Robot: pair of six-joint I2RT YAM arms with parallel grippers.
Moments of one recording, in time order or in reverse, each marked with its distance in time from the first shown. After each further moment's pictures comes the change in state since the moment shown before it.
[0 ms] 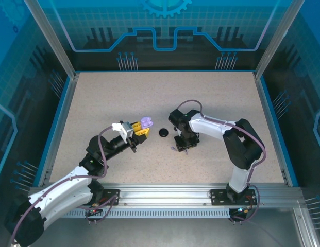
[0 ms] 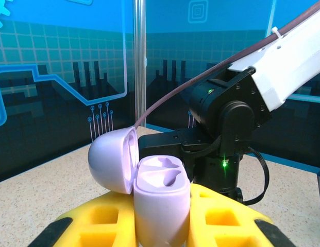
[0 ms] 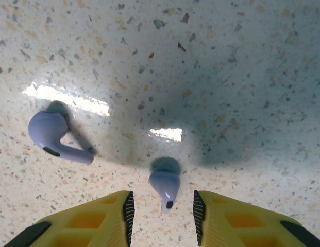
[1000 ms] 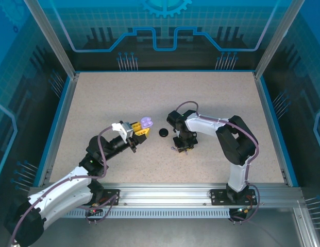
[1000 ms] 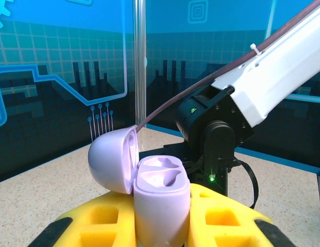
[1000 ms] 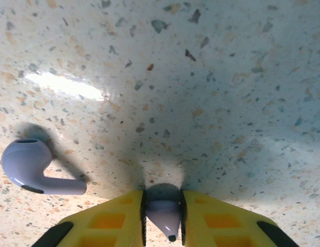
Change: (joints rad) left arm 0.000 -0.005 0.000 -0.009 0.000 0.000; right arm 0.000 0.072 0.018 0.002 -0.016 0.029
